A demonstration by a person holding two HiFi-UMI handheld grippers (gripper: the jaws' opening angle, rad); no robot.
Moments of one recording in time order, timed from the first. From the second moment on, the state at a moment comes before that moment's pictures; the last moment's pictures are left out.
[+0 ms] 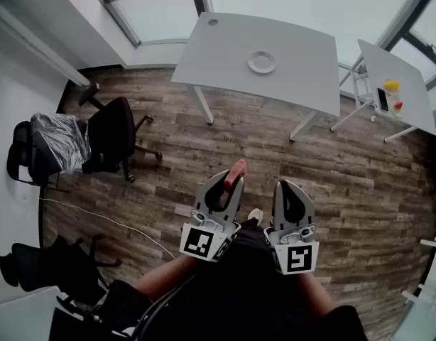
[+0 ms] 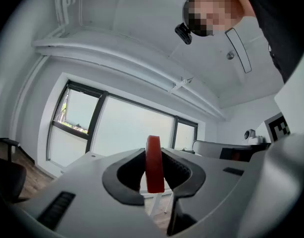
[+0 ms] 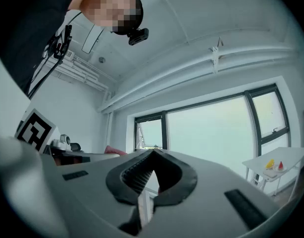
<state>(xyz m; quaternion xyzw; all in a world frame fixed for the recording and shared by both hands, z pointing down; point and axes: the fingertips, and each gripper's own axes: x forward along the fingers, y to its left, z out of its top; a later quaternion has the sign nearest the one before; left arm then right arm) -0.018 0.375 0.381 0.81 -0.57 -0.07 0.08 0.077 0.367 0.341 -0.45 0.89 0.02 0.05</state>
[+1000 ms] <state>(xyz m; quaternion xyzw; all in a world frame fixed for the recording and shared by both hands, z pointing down) 0.029 0.370 0.389 0.79 -0.61 -0.06 0.07 0.147 0.373 0.359 -0.42 0.90 -0.01 0.07</state>
